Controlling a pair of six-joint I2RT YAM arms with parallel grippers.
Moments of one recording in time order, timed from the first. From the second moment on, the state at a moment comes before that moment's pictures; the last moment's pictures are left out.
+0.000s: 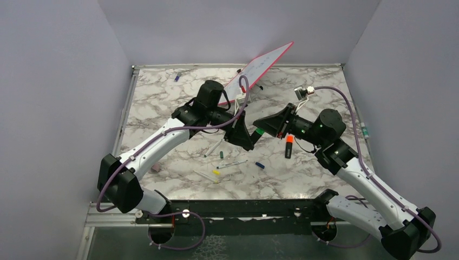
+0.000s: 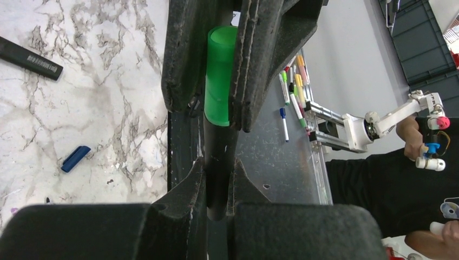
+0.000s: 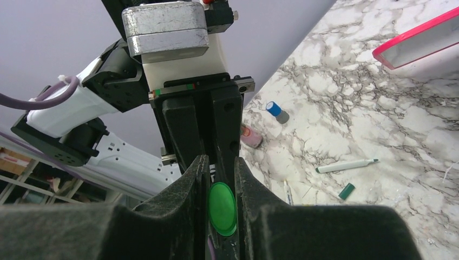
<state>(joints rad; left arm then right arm) -0.65 1.42 1.25 -0.34 1.16 -0.24 0.60 0.90 0.79 0.12 -0.51 0.76</state>
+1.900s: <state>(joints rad) -1.00 2.04 1.25 0.11 0.15 -0.62 0.71 0.53 0.90 -0.65 0.27 0.76</state>
